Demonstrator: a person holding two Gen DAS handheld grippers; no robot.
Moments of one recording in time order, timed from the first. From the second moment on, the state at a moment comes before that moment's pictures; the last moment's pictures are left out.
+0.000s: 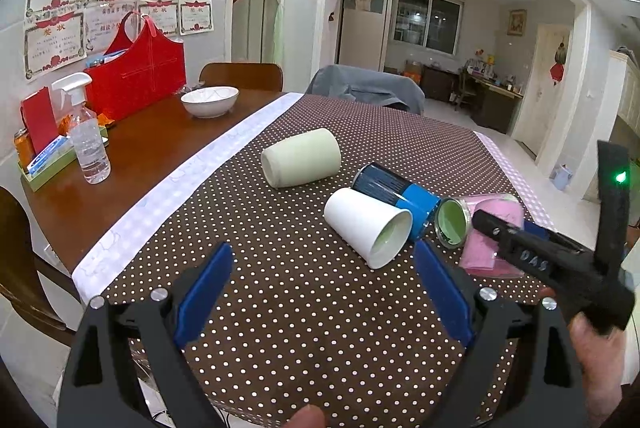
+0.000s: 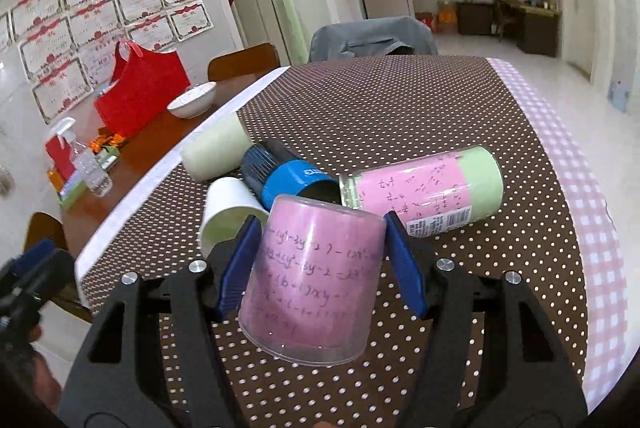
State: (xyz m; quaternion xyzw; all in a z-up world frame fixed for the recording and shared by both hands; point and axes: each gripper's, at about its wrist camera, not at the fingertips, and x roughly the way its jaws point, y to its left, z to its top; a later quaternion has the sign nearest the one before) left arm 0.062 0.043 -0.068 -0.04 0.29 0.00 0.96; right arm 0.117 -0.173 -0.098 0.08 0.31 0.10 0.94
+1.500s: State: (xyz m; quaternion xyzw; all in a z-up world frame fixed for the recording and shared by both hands) left arm 0.059 0.034 -0.066 -0.04 0.28 0.00 0.96; right arm 0.084 -0.173 -0.084 0.07 0.29 0.11 0.95
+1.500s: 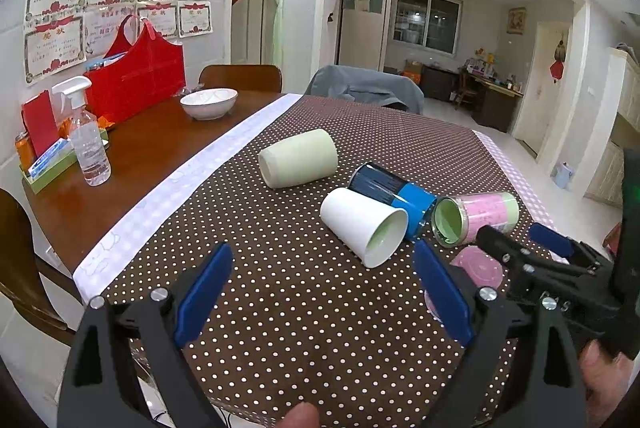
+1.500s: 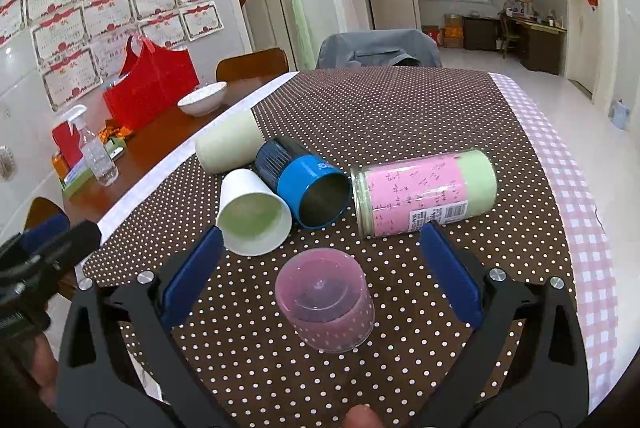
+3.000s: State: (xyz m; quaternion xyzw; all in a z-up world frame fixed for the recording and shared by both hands) left arm -0.004 0.003 -0.001 0.00 0.19 -0.02 0.98; right arm -0.029 -0.203 0.014 0.06 0.15 0.02 0.99
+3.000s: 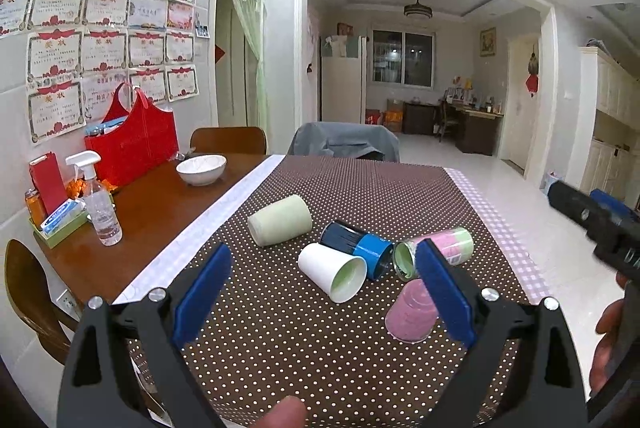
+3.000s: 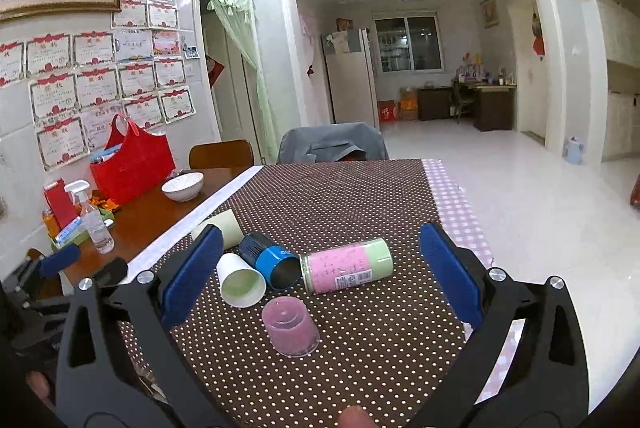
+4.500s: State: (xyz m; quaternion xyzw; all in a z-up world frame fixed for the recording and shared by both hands) left arm -0.025 0.001 0.017 0.01 0.16 -0.01 0.99; right arm -0.038 -0.180 0.006 0.03 0.15 0.01 0.99
